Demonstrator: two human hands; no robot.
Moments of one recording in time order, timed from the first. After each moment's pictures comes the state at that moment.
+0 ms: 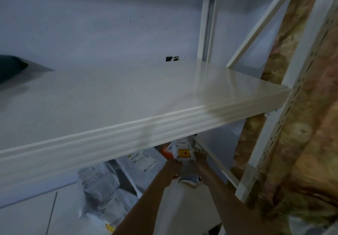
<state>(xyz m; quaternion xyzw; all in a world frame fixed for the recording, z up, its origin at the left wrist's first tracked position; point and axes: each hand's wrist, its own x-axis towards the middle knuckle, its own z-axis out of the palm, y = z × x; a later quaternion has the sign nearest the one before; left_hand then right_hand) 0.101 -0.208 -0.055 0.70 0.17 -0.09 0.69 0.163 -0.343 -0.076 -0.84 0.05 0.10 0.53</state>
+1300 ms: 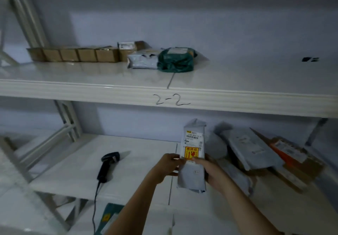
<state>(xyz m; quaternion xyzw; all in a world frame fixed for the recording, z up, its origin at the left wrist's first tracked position) -0.263 0.055 -0.029 0.69 0.29 0.06 0.66 -0.136 -0.082 -0.053 -0.59 -0.15 0.42 0.67</state>
